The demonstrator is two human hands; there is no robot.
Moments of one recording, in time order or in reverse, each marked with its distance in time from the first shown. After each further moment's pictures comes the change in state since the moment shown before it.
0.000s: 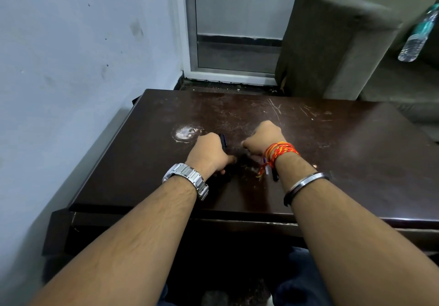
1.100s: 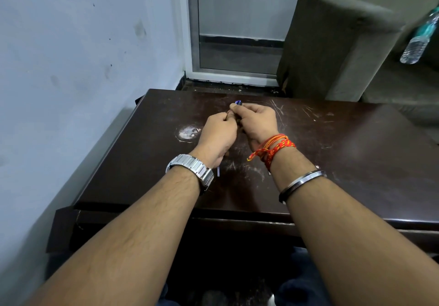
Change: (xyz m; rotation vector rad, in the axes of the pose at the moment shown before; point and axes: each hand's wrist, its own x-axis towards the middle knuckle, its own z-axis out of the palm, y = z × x) left_hand 0.001 0.031 -0.009 -0.665 0.191 0.044; right_hand -0.005 -0.037 0.016 0.928 0.093 -0.157
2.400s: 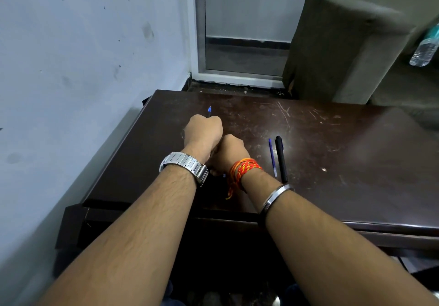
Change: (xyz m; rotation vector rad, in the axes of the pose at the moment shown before) left_hand -0.001 0.008 -0.036 0.059 0.244 -0.216; right_hand -0.043 0.029 0.038 -0.851 -0.356 0.059
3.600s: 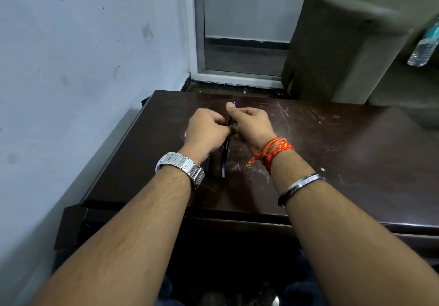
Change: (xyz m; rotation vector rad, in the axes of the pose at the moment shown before) left_hand 0.004 -0.006 -0.003 0.206 -0.121 0.353; right_hand 0.025 0.006 -0.046 0.742 0.220 -0.070
